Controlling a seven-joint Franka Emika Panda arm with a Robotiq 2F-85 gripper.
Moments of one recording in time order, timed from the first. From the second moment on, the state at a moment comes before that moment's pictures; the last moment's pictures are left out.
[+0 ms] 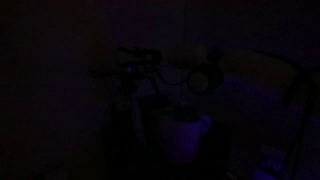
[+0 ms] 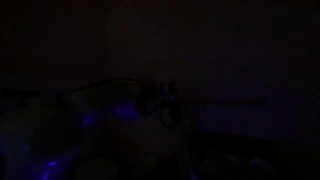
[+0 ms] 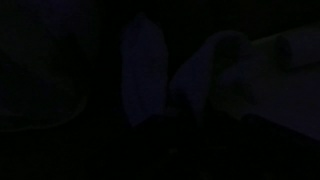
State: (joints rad) arm 0.10 1.19 -0.03 -0.38 -0.03 1.68 0.47
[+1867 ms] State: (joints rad) arm 0.37 1.38 -0.04 -0.37 -0.14 1.59 0.10
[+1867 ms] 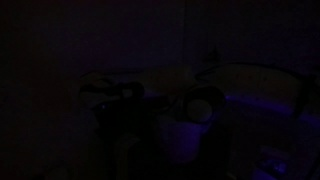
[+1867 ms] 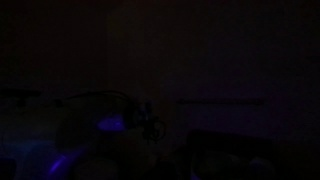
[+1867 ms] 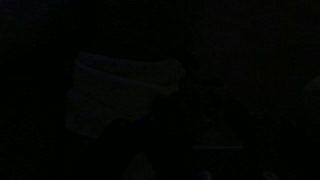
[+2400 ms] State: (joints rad) arm 0.25 1.33 -0.03 -0.34 -0.08 1.60 0.16
